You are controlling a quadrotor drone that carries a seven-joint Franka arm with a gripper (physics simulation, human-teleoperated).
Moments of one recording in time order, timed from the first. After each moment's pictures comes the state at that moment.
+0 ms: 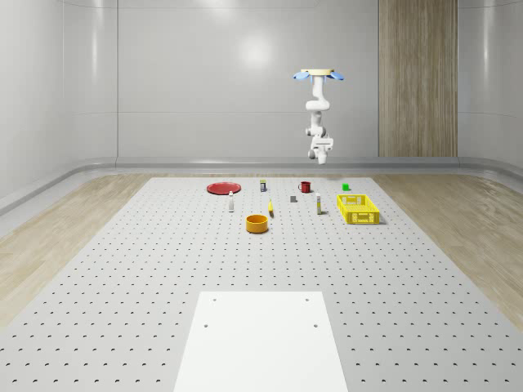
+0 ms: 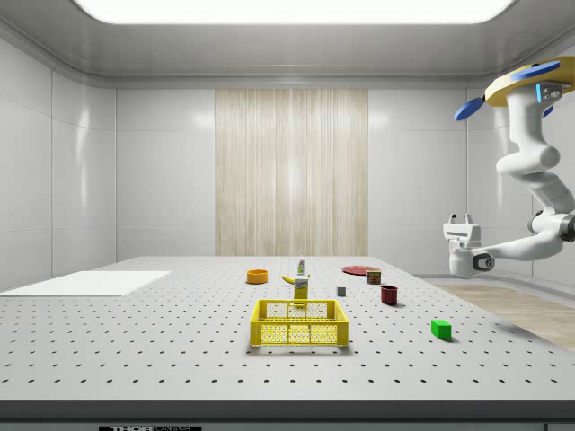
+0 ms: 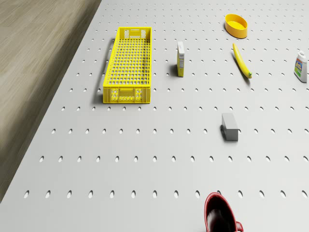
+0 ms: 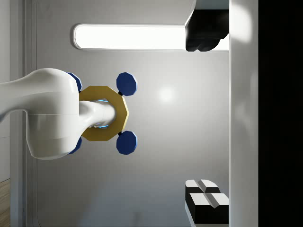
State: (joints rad) arm -0.01 -0.70 0.00 -2.05 0.00 1.36 0.78
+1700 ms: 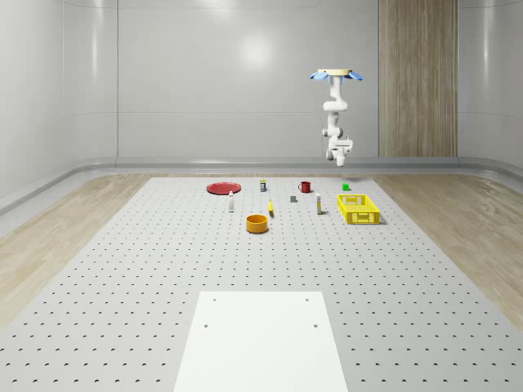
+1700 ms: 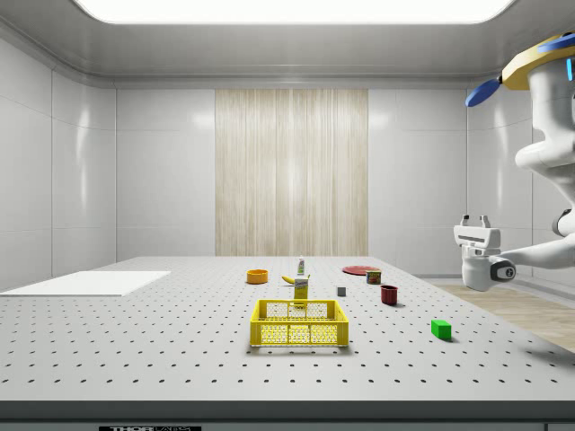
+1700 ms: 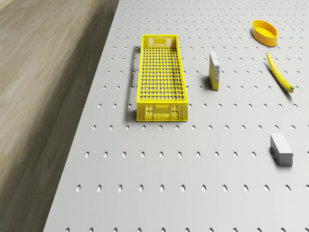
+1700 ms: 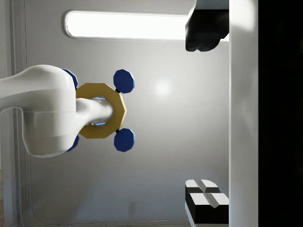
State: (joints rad) arm -0.01 -0.72 0.02 -2.05 -0.02 1.38 0.78
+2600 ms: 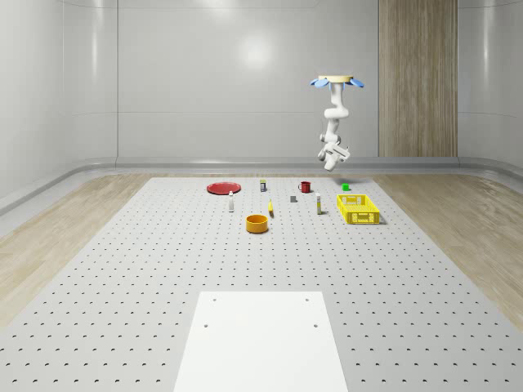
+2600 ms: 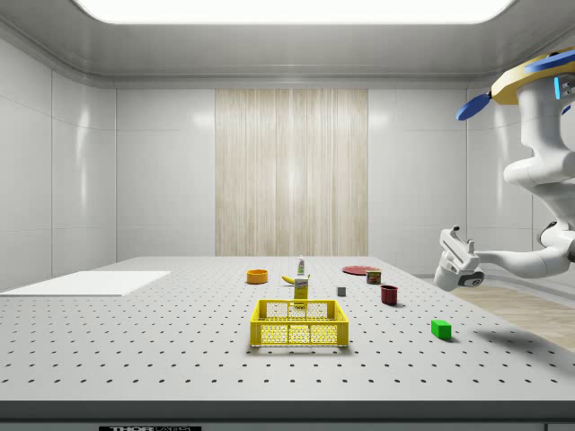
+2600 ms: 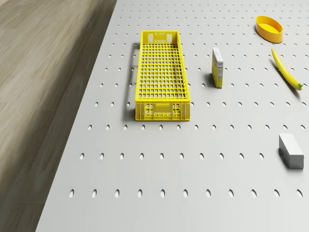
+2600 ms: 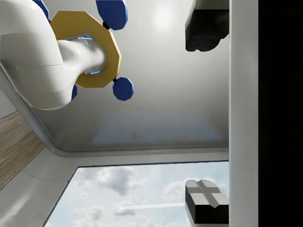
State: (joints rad) arm -0.11 -0.74 0.33 -2.15 -0.46 1.41 0.85
